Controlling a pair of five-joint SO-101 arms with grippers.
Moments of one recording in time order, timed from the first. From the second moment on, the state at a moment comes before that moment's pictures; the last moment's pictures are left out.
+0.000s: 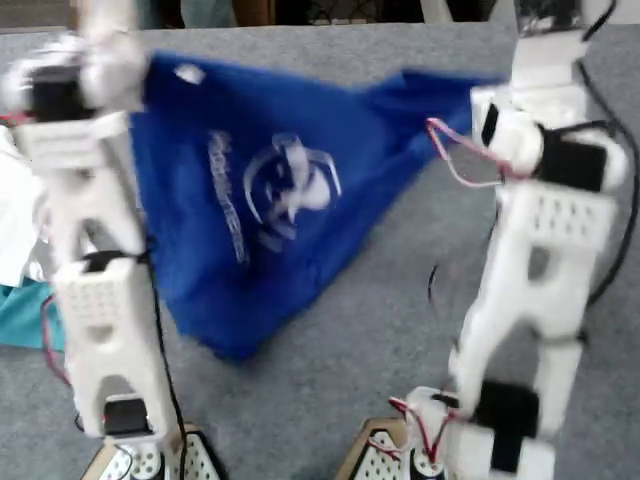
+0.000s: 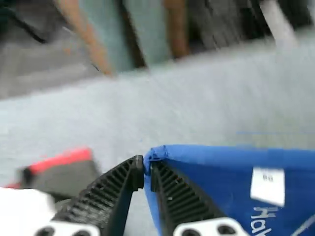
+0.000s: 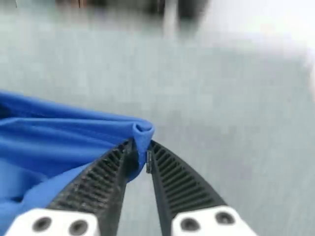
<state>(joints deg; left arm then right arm) -13.6 32.2 -93.1 100.4 -12.8 11.2 -18.7 -12.6 66.0 15.0</state>
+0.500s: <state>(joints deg) -35.1 -17.3 -82.0 100.8 -12.6 10.7 -37.8 -40.0 75.2 12.9</state>
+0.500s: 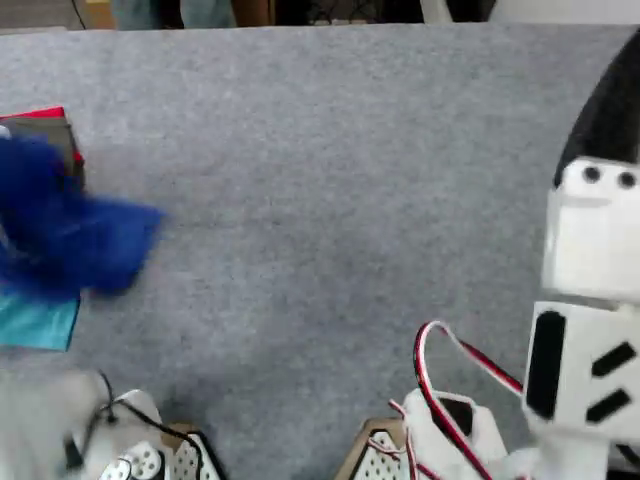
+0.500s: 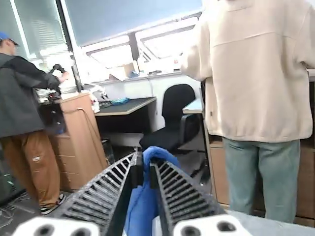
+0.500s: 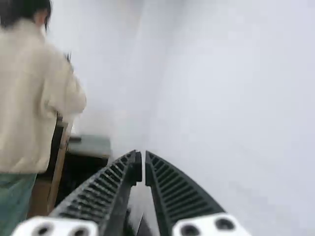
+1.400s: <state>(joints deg) -71.1 -64.4 22.8 88.0 -38.6 -33.1 -7.0 7.2 79.5 26.0</state>
